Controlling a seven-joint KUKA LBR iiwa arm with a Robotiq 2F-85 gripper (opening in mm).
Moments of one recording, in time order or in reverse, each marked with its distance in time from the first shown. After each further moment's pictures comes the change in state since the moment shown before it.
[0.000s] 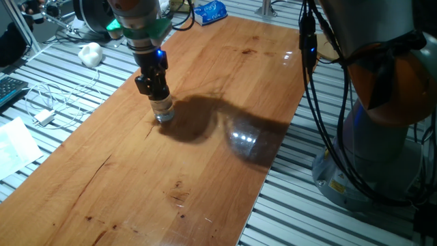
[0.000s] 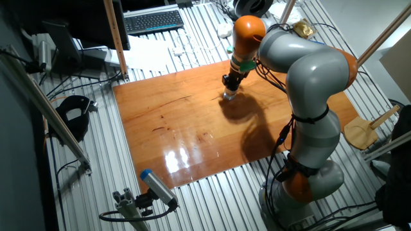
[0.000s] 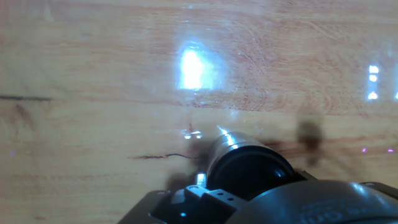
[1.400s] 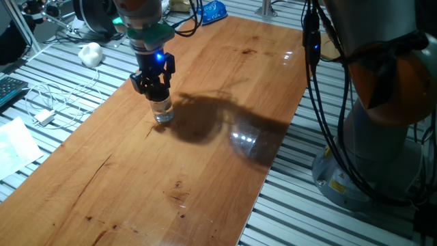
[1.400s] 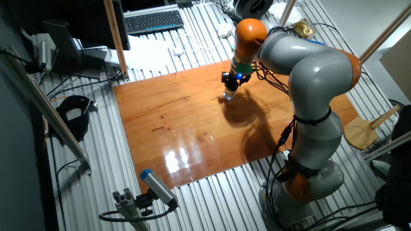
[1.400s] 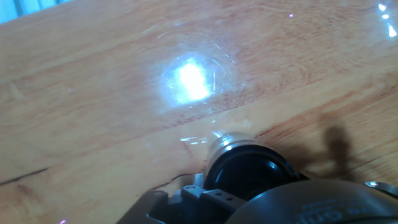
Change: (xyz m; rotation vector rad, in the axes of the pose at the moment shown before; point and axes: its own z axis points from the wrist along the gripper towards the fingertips) arm 0.002 0.002 -0.001 -0.005 -0.042 0.353
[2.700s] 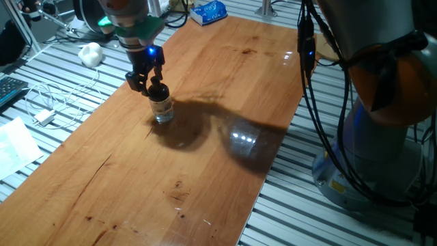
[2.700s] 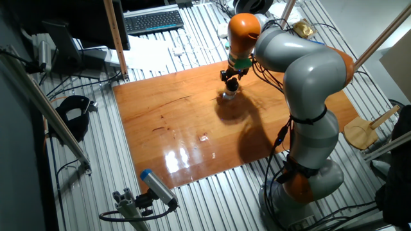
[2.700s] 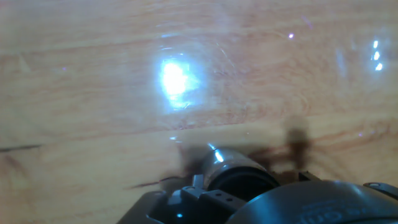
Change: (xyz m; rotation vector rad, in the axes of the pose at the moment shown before) arm -0.017 0.007 -0.014 0.071 0.007 -0.299
